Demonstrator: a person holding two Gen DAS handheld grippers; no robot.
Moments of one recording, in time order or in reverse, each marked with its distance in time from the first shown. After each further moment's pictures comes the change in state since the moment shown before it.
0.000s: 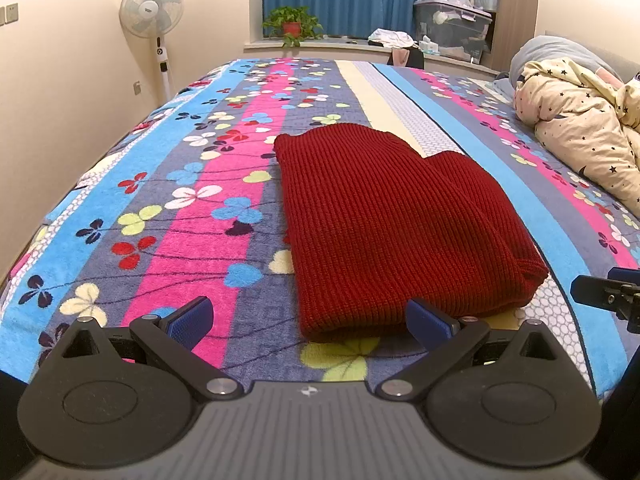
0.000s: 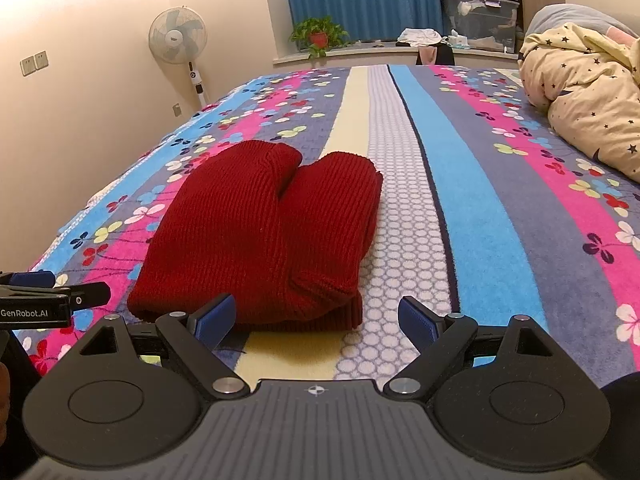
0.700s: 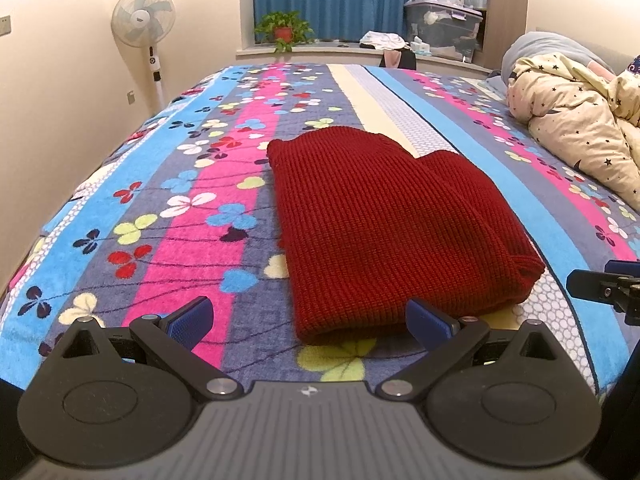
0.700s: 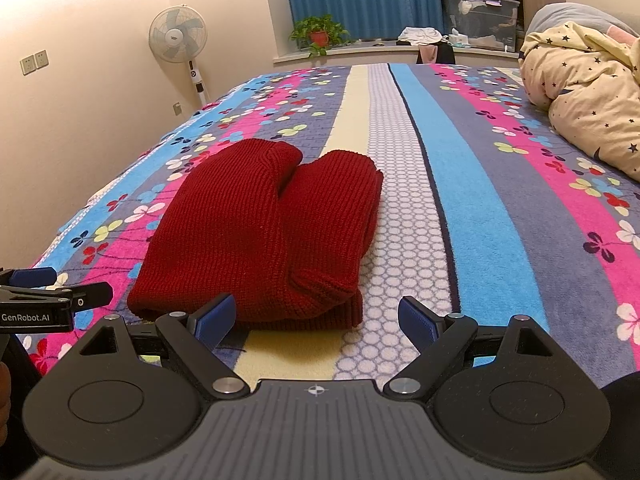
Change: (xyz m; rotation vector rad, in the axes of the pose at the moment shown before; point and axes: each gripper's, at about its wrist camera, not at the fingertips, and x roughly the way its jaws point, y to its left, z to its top) left arm -0.001 -0.003 -0.001 0.030 -0.016 -0.010; right arm 0.001 0.000 -0.001 0.001 0.002 -0.001
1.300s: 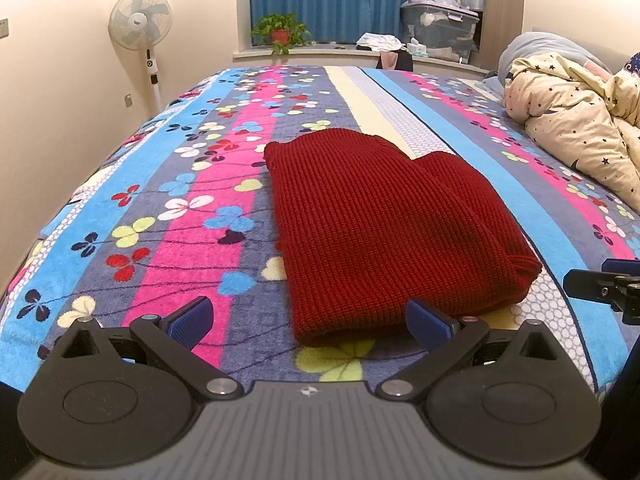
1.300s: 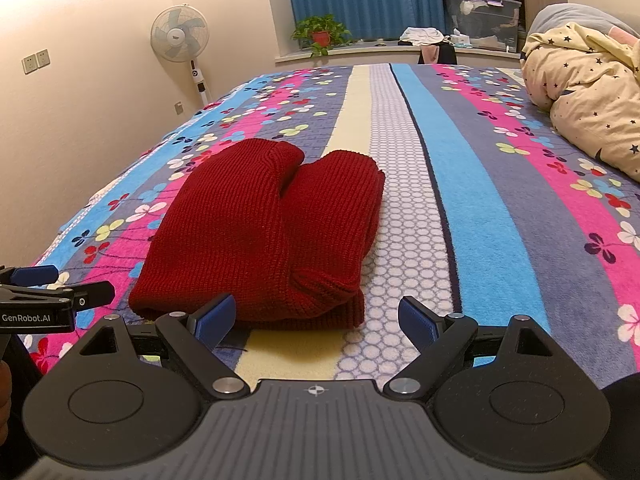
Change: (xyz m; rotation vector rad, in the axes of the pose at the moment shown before) left arm -0.001 -0.001 0.000 0.007 -0.007 -0.006; right arm 0.000 0.001 0.000 0.000 0.000 0.000
